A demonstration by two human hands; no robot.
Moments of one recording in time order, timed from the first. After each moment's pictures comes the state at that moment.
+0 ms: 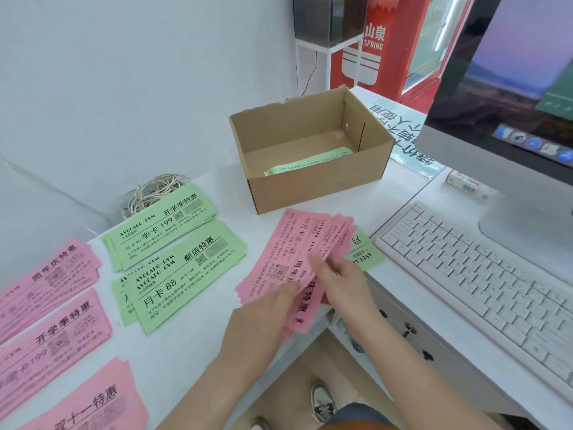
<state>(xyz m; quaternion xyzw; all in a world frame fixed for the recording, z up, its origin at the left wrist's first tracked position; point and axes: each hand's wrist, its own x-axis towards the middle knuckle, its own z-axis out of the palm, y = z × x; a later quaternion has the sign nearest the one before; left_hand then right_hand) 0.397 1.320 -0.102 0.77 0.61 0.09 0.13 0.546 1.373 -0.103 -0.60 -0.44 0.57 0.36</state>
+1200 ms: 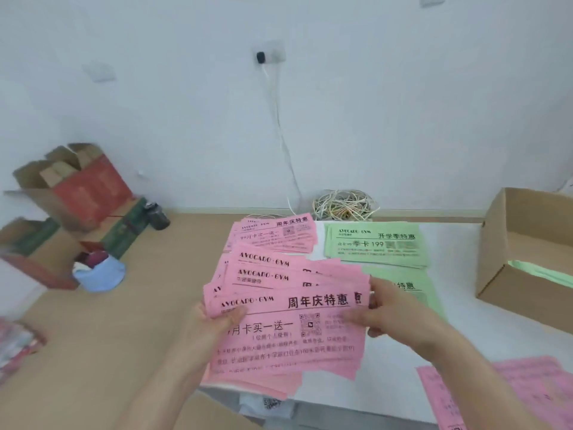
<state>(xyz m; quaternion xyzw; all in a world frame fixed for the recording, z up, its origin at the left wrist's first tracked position) 0.202 1.159 -0.019 0.07 0.73 0.60 0.32 0.363 1.391 -0.018 -0.25 -0.74 0.62 -0.05</state>
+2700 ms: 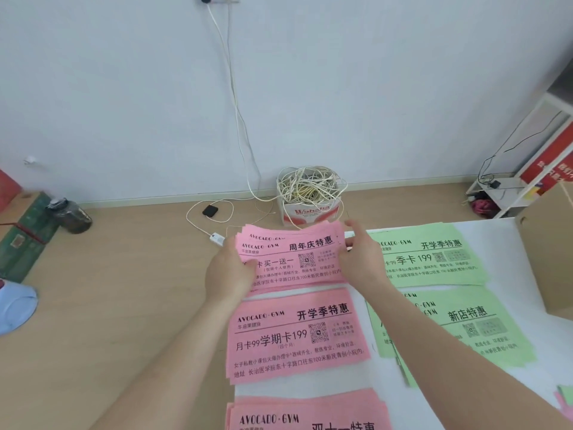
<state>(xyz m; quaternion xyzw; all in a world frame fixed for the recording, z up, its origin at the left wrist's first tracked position) -0.064 1.285 -0.122 0.27 0.90 0.31 0.14 0.104 1.430 -0.106 -0.51 -0.77 0.35 0.16</state>
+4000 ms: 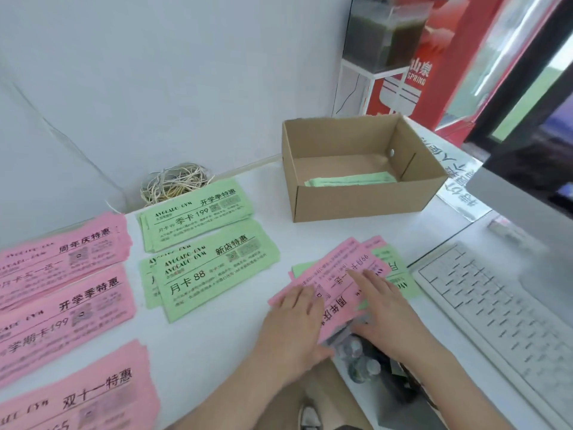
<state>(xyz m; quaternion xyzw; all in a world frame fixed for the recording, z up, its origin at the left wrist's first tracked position) 0.389 1.342 -0.125 0.78 0.61 -0.03 0.15 0.574 1.394 -0.124 -0.57 -0.79 0.24 -0.02</state>
